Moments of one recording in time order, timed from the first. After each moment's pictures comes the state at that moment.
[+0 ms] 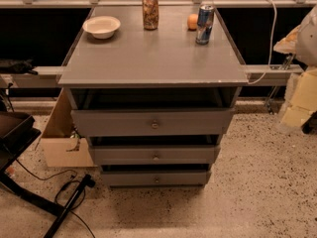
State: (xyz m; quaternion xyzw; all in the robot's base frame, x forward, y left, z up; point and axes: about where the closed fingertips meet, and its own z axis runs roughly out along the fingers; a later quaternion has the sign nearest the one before) arm 0.438 -0.217 0.977 -0.60 0.78 -0.03 0.16
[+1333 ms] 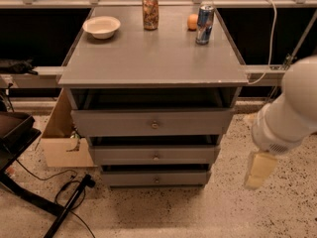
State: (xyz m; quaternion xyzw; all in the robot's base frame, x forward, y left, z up) arm 0.439 -0.223 0.781 -0.62 0.77 -0.03 0.13
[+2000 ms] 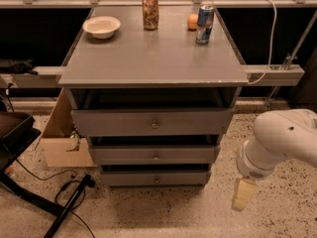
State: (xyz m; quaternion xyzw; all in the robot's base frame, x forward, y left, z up) arm 0.439 -0.234 0.628 -0.61 0.79 0.03 0.08
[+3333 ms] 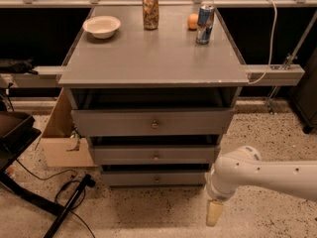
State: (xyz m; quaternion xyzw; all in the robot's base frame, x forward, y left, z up) arm 0.448 -0.187 0.453 -0.65 0.75 0.04 0.07
